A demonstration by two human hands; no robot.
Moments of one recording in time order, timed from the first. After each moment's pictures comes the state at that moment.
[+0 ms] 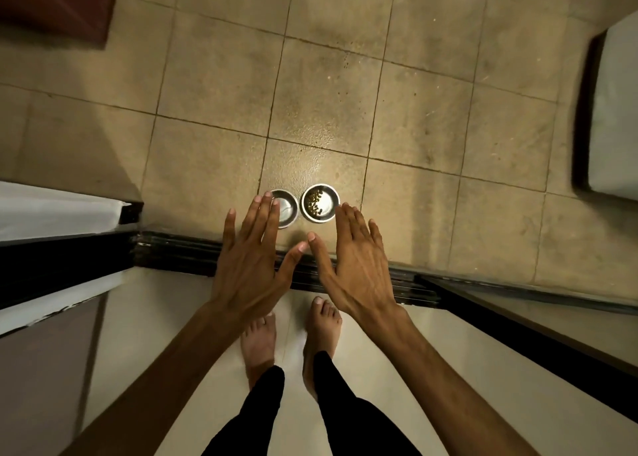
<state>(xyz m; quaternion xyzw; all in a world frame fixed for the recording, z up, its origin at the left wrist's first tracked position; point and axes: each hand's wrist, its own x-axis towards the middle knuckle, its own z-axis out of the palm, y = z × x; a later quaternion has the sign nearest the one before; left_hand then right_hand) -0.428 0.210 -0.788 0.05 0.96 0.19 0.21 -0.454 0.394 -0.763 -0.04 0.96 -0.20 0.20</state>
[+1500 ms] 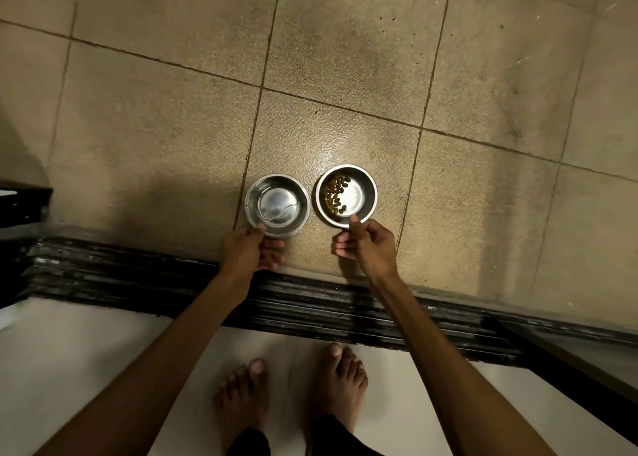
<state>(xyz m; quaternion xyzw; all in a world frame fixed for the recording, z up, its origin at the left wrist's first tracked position) -0.459 0.204 -1.083 -0.49 0.54 0.63 0.26 -0.479 0.417 -1.098 0.37 0.65 -0.62 0.26</state>
